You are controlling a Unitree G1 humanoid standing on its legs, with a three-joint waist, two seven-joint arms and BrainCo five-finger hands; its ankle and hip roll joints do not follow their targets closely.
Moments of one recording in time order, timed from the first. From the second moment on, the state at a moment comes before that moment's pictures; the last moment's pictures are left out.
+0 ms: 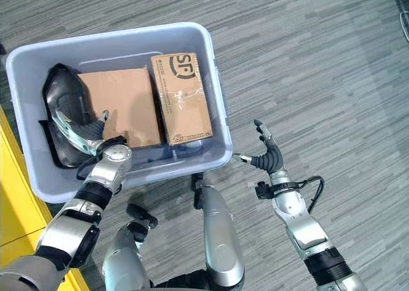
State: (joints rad) left arm -0.68 0.34 -0.19 0.69 -0.03 0.01 1.32; right arm -0.09 -0.60 0.26 -0.06 0.19 -0.06 -0.29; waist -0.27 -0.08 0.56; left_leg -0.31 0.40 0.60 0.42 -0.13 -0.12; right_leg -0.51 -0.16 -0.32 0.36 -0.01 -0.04
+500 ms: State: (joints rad) left arm -0.59 0.39 -0.19 0.66 0.28 -0.09 1.41; right arm -0.09 -0.56 0.32 0.03 0.22 -0.11 -0.35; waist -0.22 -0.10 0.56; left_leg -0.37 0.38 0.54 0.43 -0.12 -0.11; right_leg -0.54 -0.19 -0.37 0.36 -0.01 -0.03
